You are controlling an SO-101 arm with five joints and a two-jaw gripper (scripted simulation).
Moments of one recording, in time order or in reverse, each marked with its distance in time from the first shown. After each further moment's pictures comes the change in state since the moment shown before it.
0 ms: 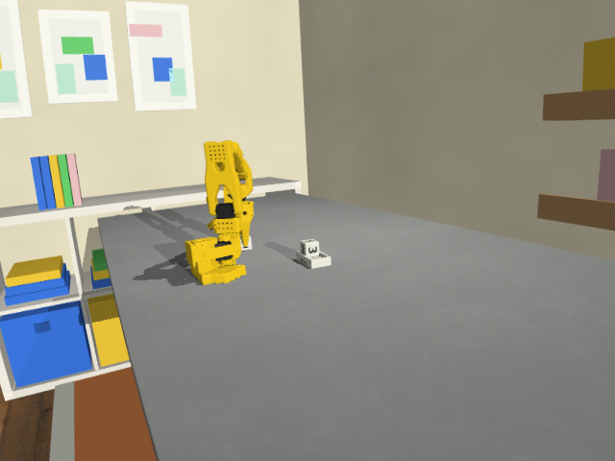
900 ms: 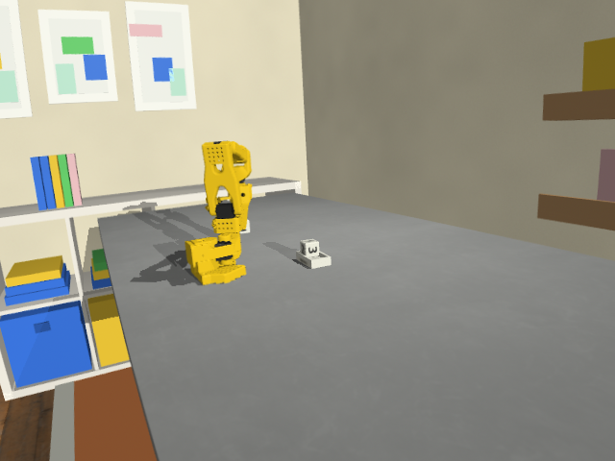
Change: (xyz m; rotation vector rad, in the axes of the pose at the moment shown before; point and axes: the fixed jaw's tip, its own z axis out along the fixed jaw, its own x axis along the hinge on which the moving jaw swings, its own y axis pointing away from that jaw) arm -0.002 0.004 -0.040 -0.021 -0.009 0.000
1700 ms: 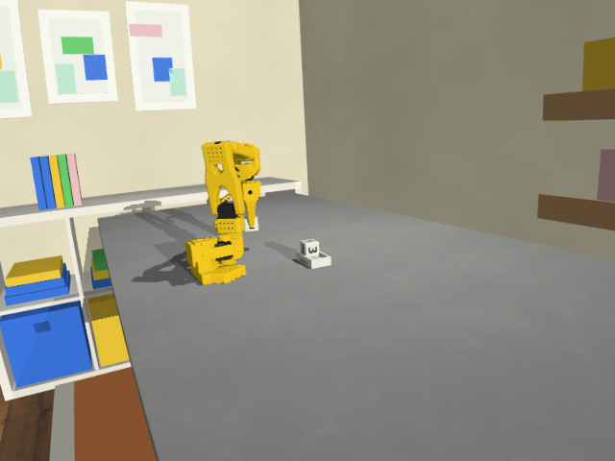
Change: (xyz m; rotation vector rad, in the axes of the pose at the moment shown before) arm 0.017 0.010 -0.005 0.000 -0.006 0.128
